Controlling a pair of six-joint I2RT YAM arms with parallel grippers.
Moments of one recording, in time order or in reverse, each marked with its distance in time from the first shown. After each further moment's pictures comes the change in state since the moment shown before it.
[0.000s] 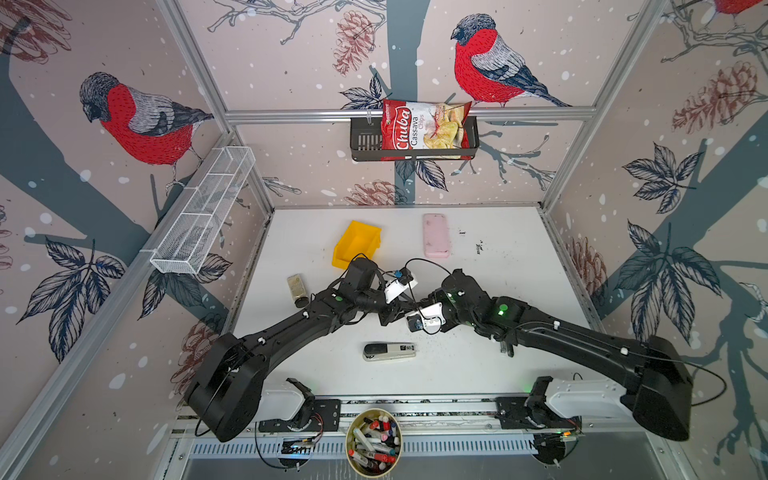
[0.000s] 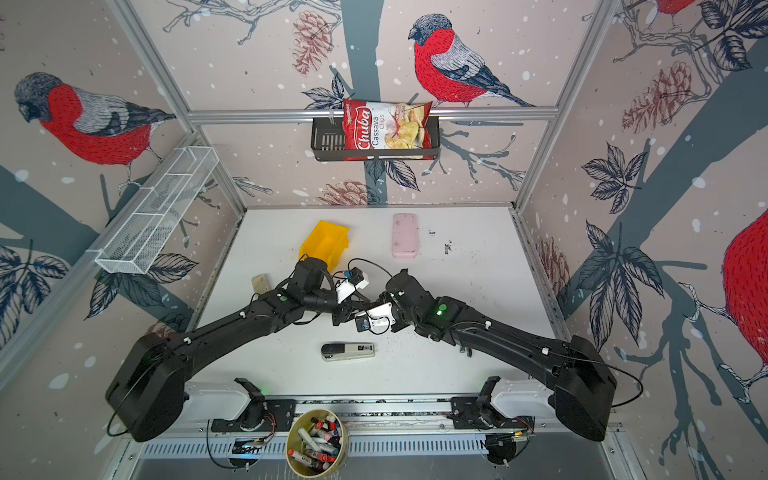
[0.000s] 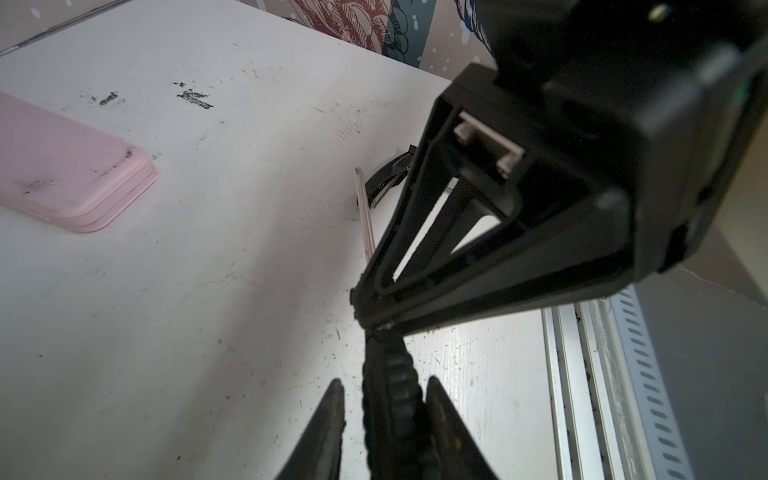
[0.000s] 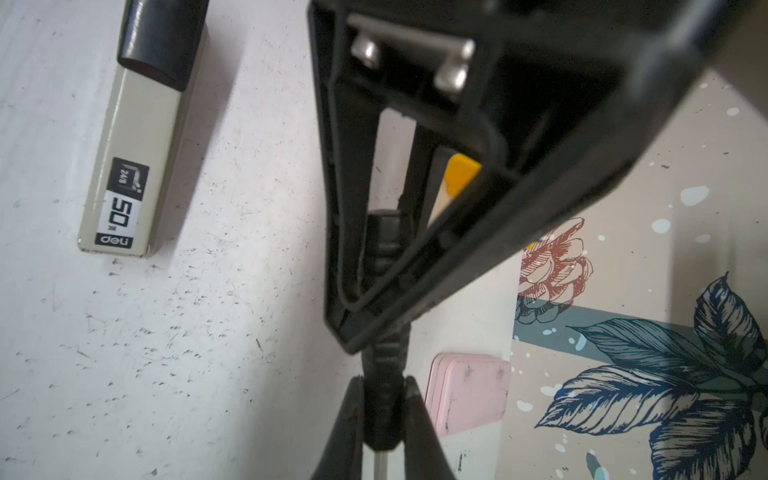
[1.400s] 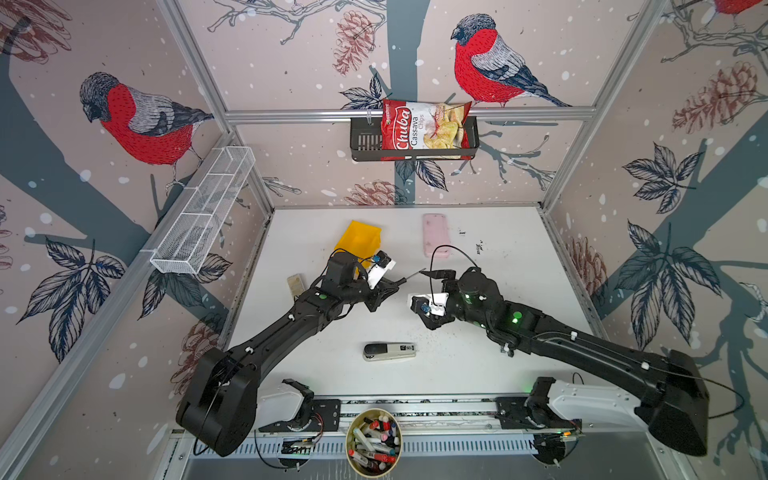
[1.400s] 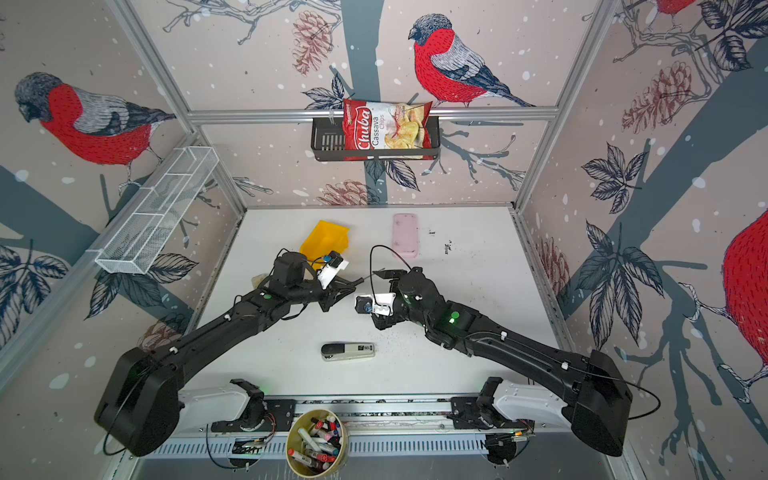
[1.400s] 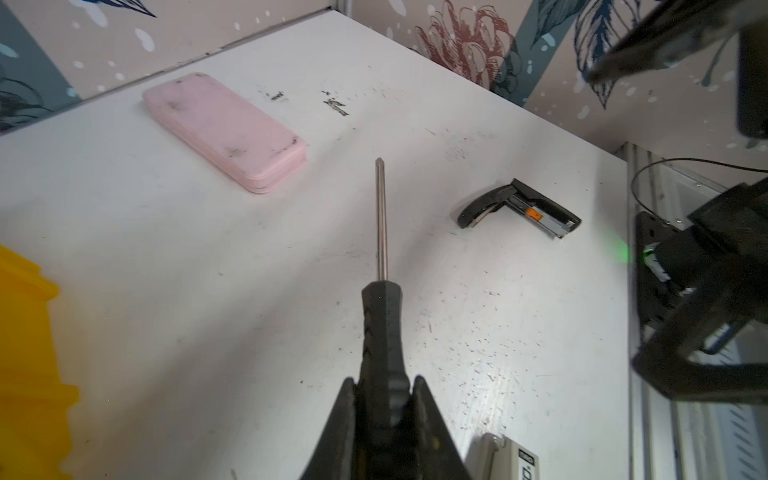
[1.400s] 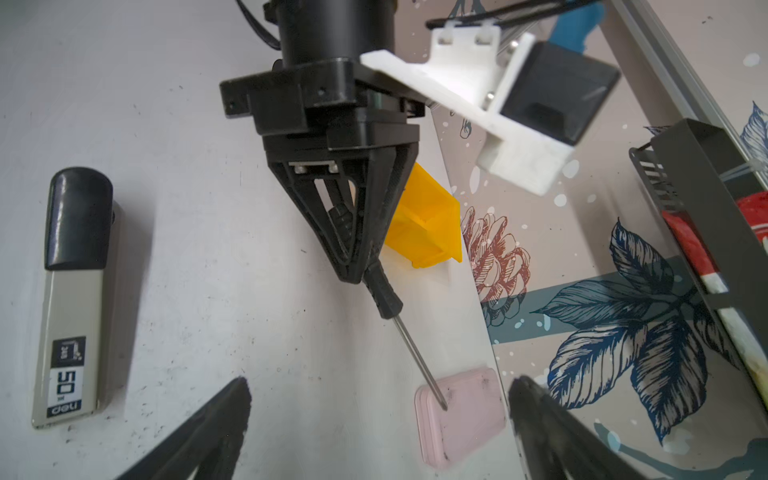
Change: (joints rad) left arm 0.156 -0.095 -0.058 0.061 -0.146 -0.109; right arm -0.003 -0.113 -0.063 0.253 -0.037 0.311
